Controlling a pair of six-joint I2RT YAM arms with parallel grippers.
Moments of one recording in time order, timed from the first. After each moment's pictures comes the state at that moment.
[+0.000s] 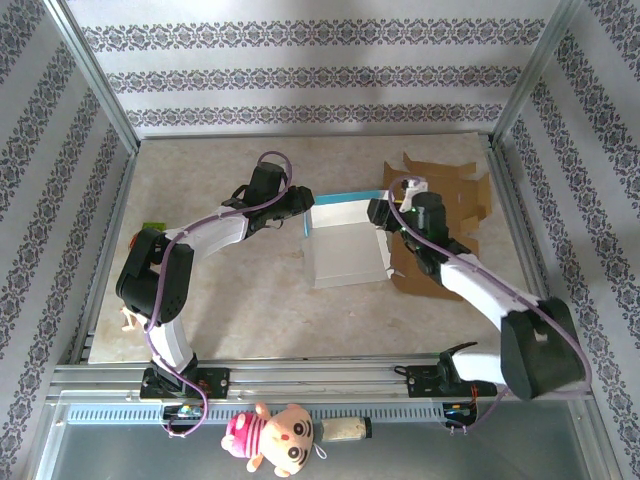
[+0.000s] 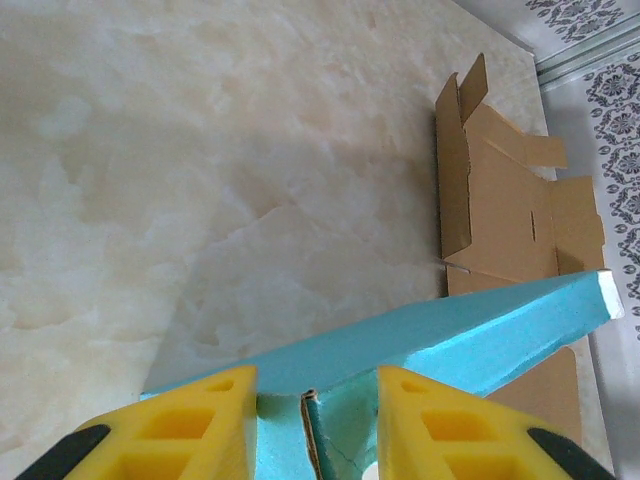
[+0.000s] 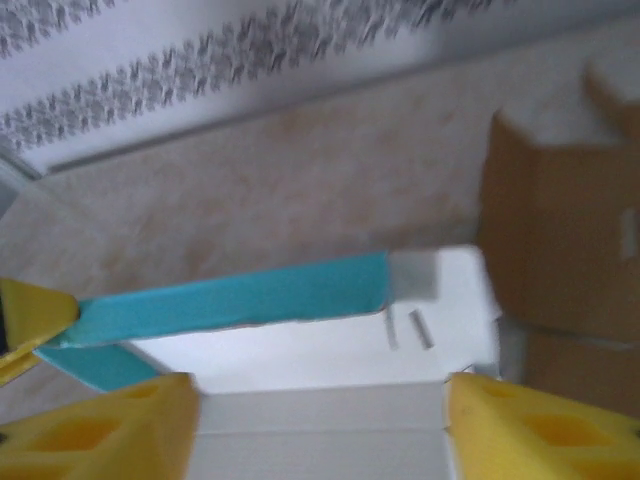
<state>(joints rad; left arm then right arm) -0.43 1.80 1.21 -0.04 0.24 -0.73 0.29 1.26 0.67 0.20 -0.06 0.39</state>
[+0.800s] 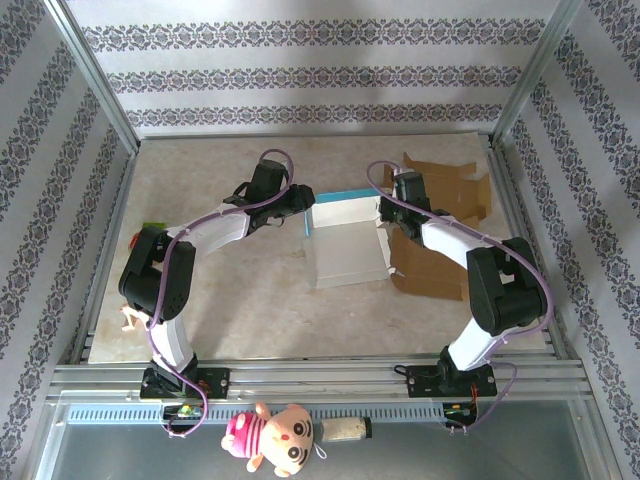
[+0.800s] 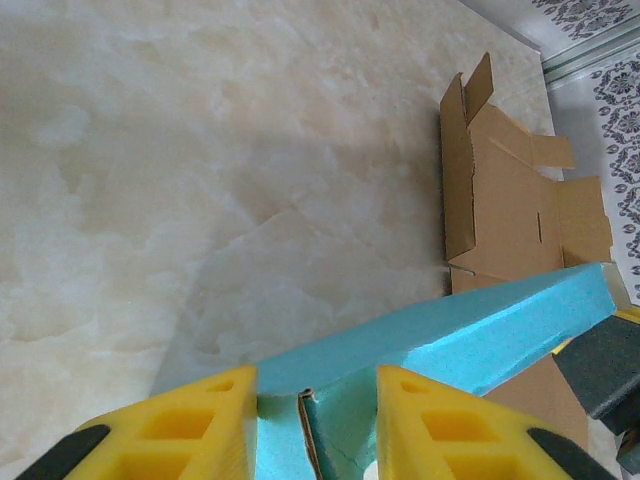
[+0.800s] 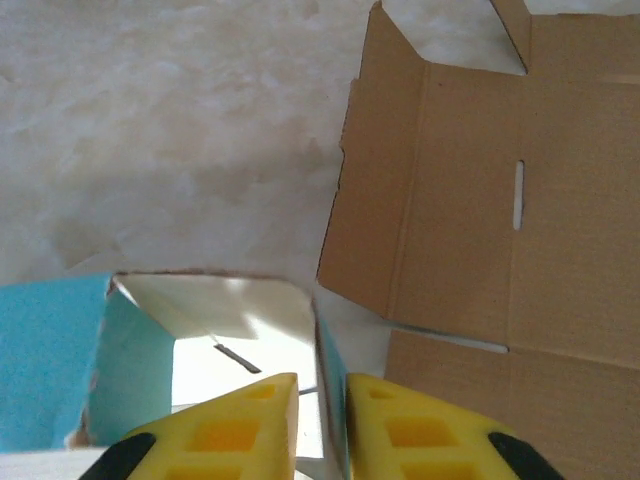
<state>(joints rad) -0.43 1.82 1.24 -0.07 0.23 -0.72 0.26 1.66 0.96 -0.02 0.07 0.27</state>
